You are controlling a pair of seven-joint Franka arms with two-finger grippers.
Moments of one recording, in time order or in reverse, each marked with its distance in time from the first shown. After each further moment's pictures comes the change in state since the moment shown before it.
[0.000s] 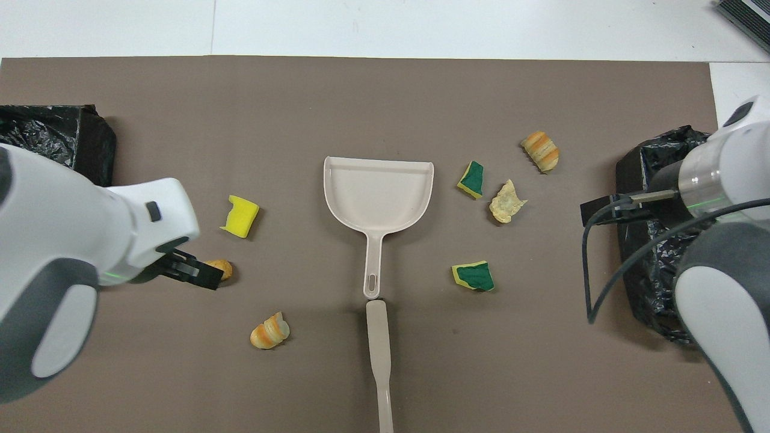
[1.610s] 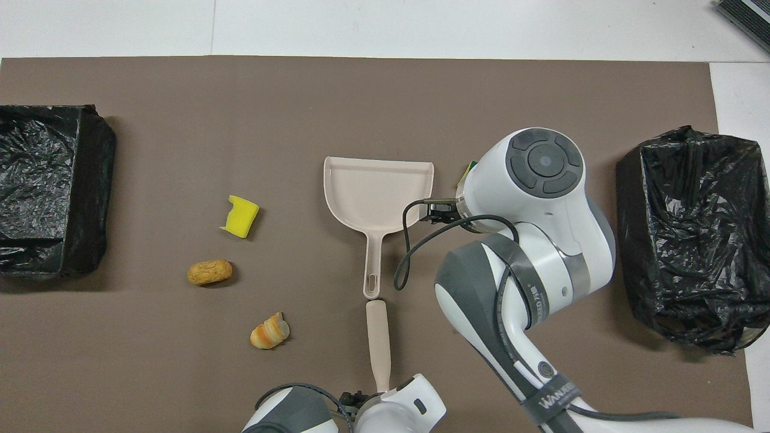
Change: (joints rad) left arm -0.728 0.069 -0.006 -0.440 -0.020 0.553 -0.939; right arm 0.269 0.220 0.001 -0.104 0.001 0.342 0.397
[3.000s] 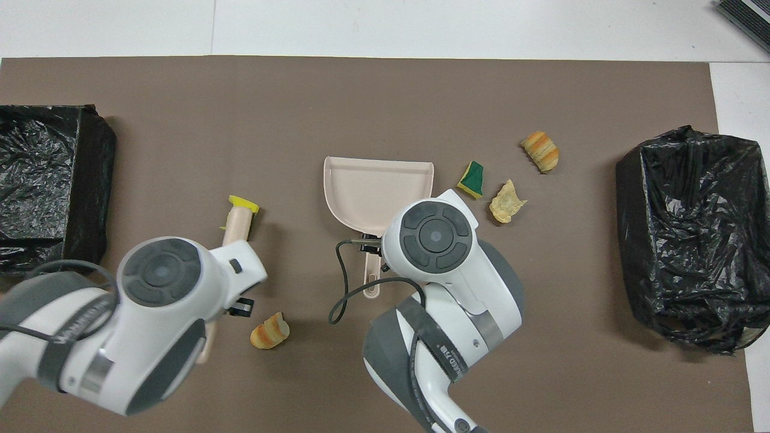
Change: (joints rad) left arm 0.686 -0.094 0.049 0.140 0.185 -0.345 0.696; right arm 0.198 0.021 0.009 -0.063 -0.041 0.130 0.309
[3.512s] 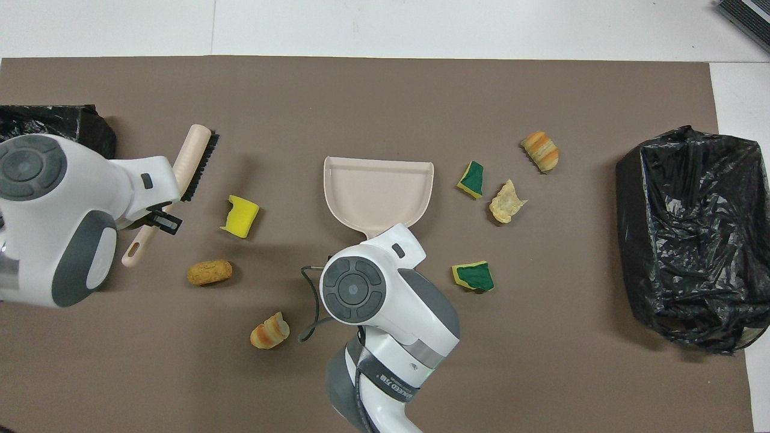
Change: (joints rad) left arm 0.211 0.293 0.000 0.270 0.029 0.207 0.467; right arm 0.099 0.097 -0.002 -0.007 -0.134 0.094 0.185
